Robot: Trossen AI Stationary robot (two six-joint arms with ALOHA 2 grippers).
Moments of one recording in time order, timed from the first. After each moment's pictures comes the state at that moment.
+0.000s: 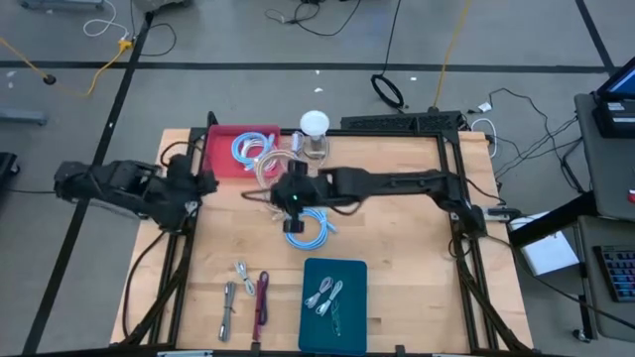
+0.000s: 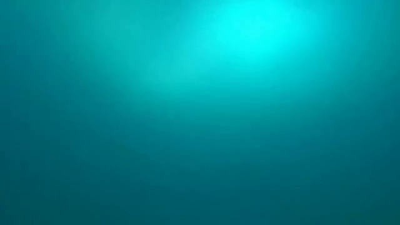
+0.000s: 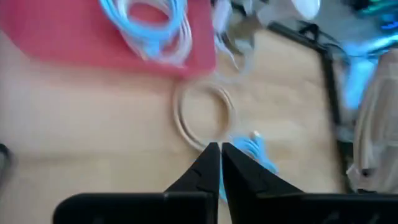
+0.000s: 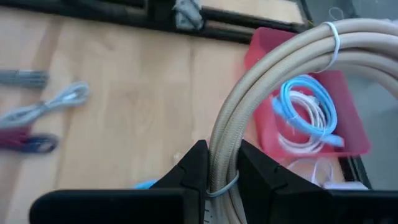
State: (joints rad) left arm -0.18 0.62 0.88 -1.19 -0.54 -1.63; right arm 0.04 2.12 2.17 -0.77 0.25 -0.11
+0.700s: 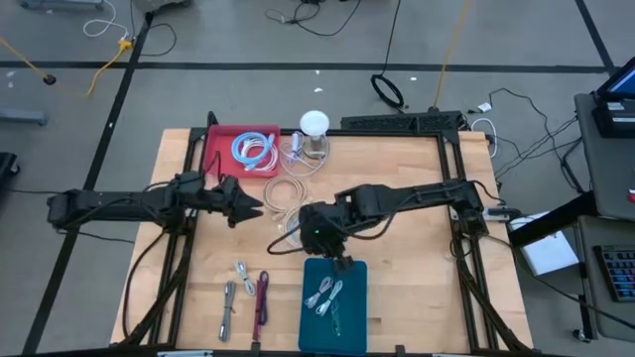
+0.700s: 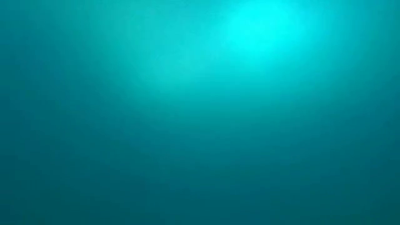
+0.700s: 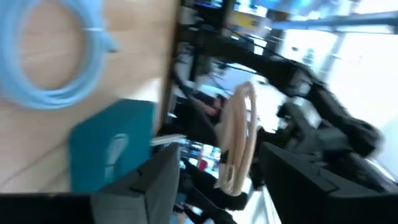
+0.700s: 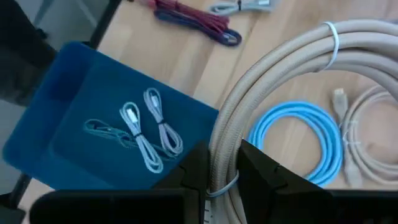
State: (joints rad) left arm 0.19 0.57 0.18 0.31 0.32 -1.75; right arm 0.19 2.02 2.17 -1.19 -0.14 -0.17
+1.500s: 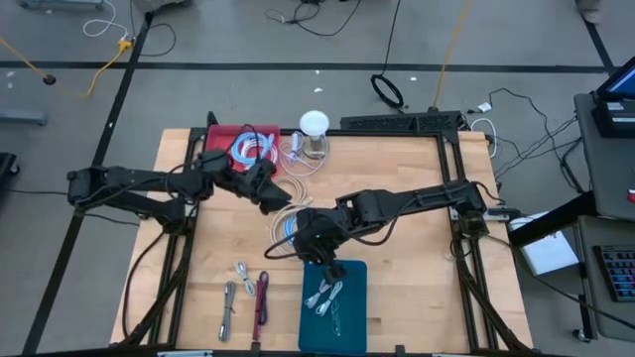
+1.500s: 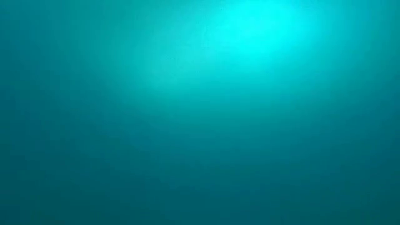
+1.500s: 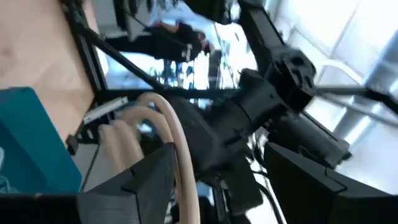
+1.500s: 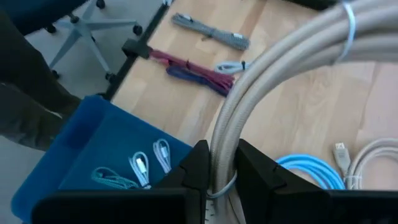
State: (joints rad) left arm 0.20 1.14 0.61 0.70 0.63 -1.65; right arm 0.21 2.01 2.12 -0.99 -0.16 -0.15
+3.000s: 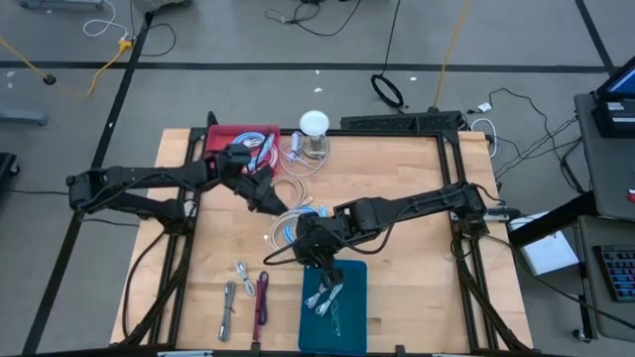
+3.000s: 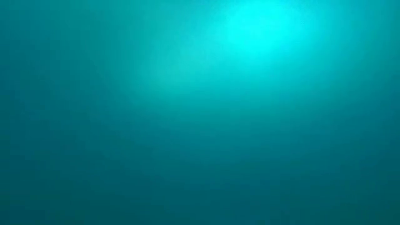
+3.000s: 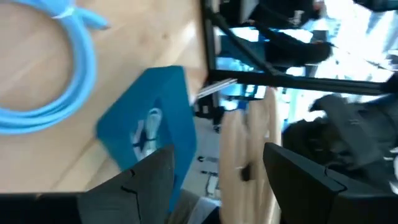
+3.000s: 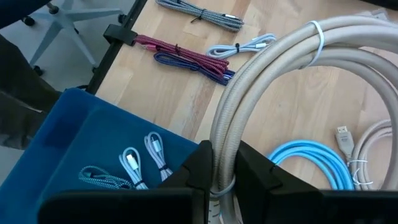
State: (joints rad) left arm 0.34 1.15 0.63 0.11 0.81 -1.27; right arm 0.24 2.02 2.06 -0.95 -0.10 -0.09
